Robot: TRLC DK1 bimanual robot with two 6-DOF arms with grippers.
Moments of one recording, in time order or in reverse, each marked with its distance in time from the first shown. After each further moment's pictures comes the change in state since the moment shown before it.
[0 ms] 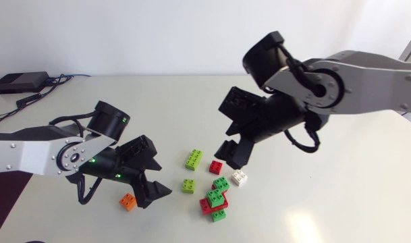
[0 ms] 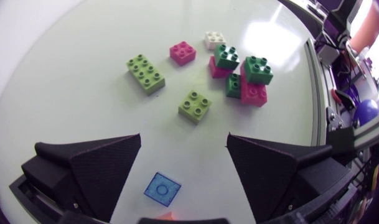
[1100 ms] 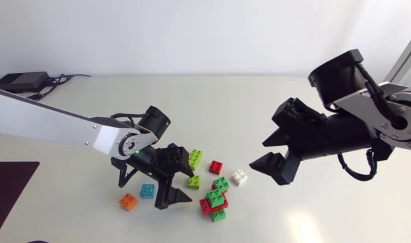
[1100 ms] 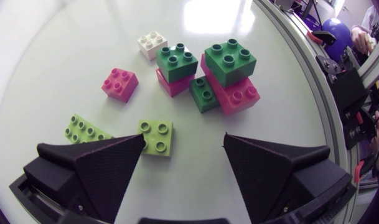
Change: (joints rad) left arm -0.104 0.351 0.224 -0.030 0.131 0.432; right arm -0.202 -0.277 -0.262 0.012 -0.104 -0.001
